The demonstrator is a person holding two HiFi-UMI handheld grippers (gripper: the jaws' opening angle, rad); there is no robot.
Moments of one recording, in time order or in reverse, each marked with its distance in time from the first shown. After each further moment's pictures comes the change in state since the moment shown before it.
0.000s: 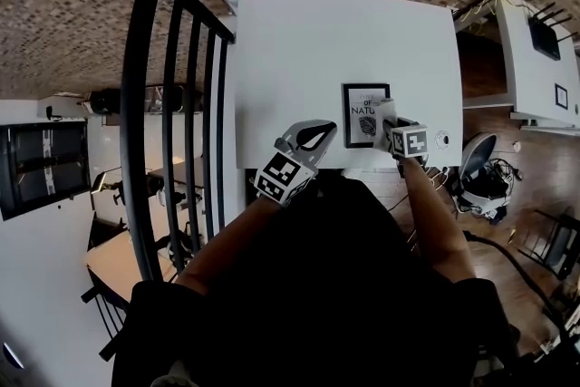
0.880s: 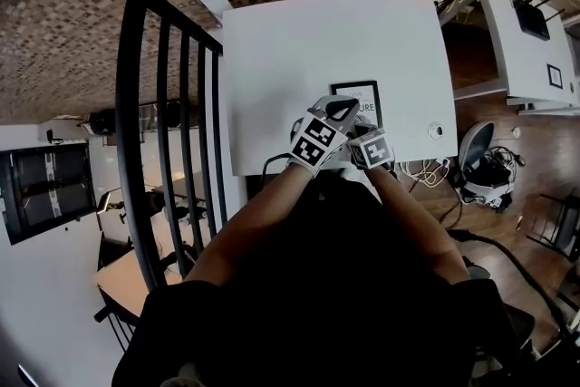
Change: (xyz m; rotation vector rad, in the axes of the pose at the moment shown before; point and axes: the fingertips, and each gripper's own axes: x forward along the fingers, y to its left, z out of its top) left arm 0.108 -0.007 -0.011 0.086 0.172 -0.049; right arm -0.002 0.120 0.011 -0.179 -0.048 0.154
